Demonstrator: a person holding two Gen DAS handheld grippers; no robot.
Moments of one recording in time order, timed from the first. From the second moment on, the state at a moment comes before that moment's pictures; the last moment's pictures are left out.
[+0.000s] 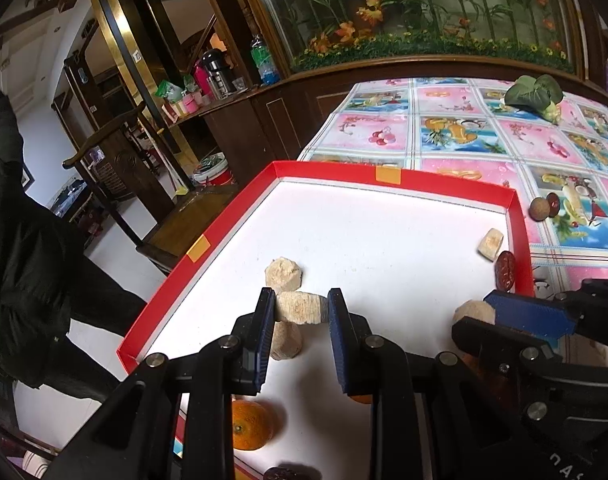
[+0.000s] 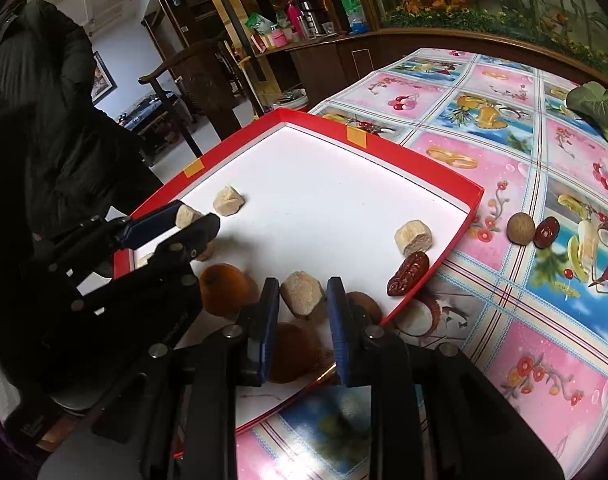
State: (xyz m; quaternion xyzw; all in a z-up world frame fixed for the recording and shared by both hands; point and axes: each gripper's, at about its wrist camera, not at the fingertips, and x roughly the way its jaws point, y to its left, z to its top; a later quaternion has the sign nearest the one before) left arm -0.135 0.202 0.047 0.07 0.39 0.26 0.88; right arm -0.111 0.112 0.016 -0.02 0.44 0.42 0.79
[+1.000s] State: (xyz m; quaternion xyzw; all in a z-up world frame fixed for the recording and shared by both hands) left arm -0.120 0.141 0.044 0.05 0.38 0.20 0.90; right arm 0.012 -0.010 0.010 0.06 0.47 0.27 0.84
